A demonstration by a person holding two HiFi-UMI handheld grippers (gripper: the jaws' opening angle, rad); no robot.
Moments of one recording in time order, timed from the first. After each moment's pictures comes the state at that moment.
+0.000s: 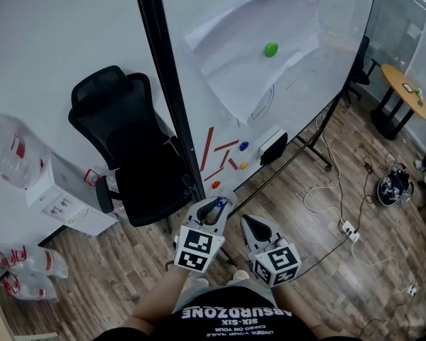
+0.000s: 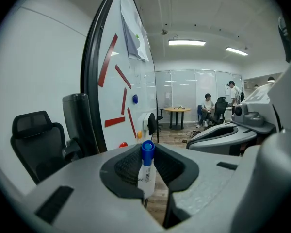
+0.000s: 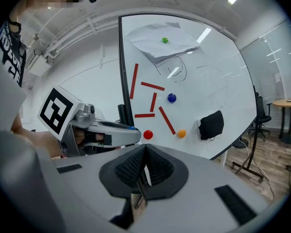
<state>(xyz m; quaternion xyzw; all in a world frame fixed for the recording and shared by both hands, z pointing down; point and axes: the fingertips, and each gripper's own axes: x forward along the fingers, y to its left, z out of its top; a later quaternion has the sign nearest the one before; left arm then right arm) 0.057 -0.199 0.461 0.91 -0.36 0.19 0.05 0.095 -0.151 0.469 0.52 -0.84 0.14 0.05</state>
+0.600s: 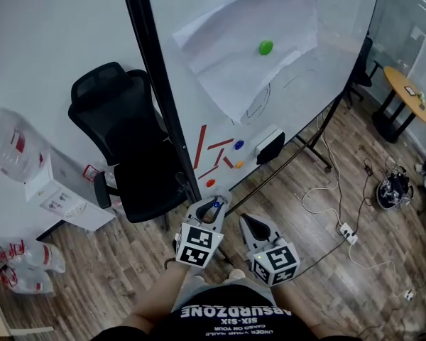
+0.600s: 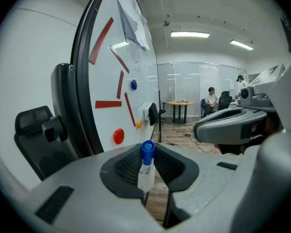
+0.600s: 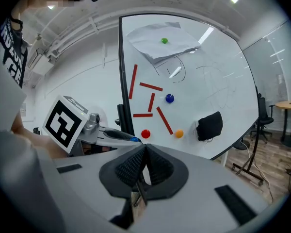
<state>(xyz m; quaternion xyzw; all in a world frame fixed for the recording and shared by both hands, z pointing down) 0.067 -0.202 0.498 0.90 -0.37 0.22 0.06 0.108 -0.149 0.470 0.51 -0.85 0.13 0.06</state>
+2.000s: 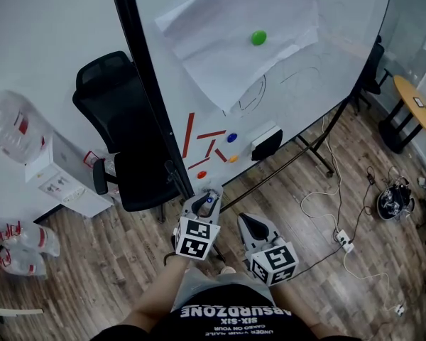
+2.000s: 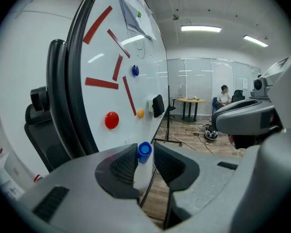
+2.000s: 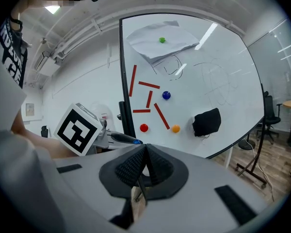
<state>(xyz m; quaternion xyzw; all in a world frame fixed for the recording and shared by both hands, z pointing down) 0.081 -0.205 0.535 0.87 -0.43 0.23 0.08 0.135 -0.137 0.483 0.47 -0.87 0.13 0.07</state>
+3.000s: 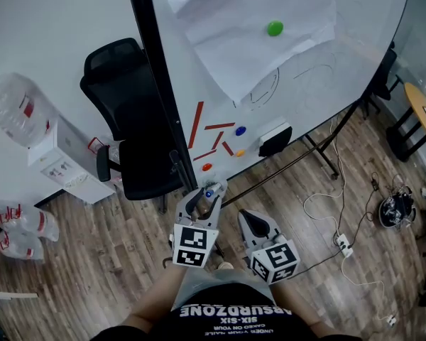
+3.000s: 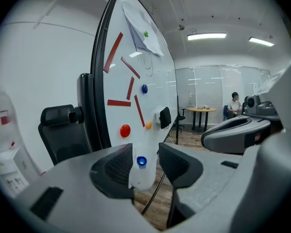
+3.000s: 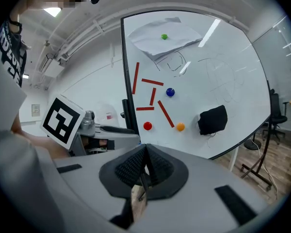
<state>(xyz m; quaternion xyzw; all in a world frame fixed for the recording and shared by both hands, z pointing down) 0.061 -0.188 0.494 0.85 -0.50 0.17 0.07 0.129 -0.138 0.489 0.44 -0.88 0.13 0.07</state>
